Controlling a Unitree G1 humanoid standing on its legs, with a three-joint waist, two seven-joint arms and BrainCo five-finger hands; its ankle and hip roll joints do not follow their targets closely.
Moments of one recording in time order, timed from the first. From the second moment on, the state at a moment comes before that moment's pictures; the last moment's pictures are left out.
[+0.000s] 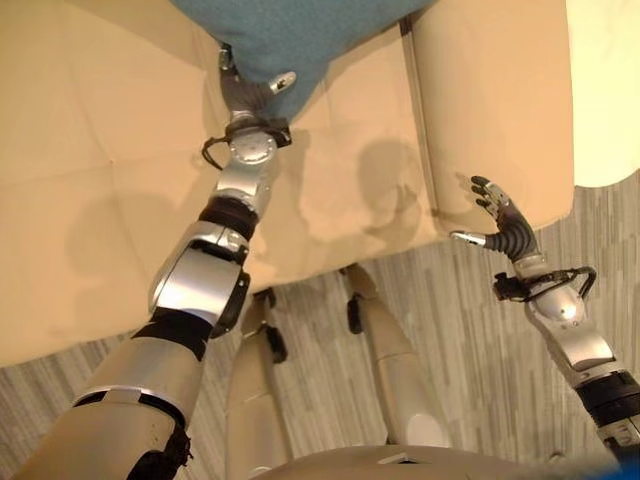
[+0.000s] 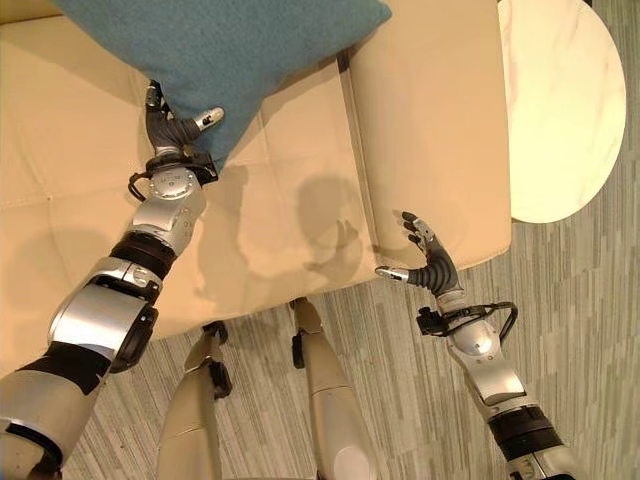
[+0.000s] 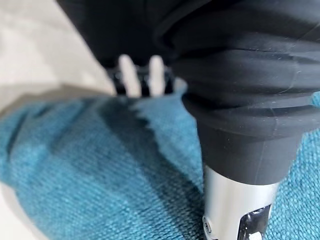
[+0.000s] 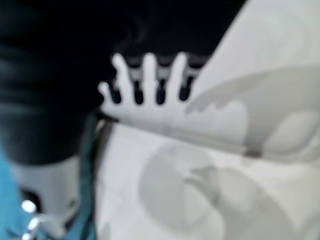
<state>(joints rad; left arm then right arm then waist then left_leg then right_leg) -1.17 0.33 -0.25 1.01 -0.49 -0.18 0.53 -0.14 -0.64 0.20 0.10 0.25 -0.26 -0.10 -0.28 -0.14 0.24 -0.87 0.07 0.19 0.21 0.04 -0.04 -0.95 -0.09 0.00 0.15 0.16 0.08</state>
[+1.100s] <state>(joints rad) -1.19 0.65 -0.45 0.87 -0.32 -0.16 0.49 -0.06 -0.65 0.08 0.04 0.33 -0.31 -0.04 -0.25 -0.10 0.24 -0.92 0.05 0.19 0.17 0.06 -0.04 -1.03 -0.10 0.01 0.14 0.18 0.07</state>
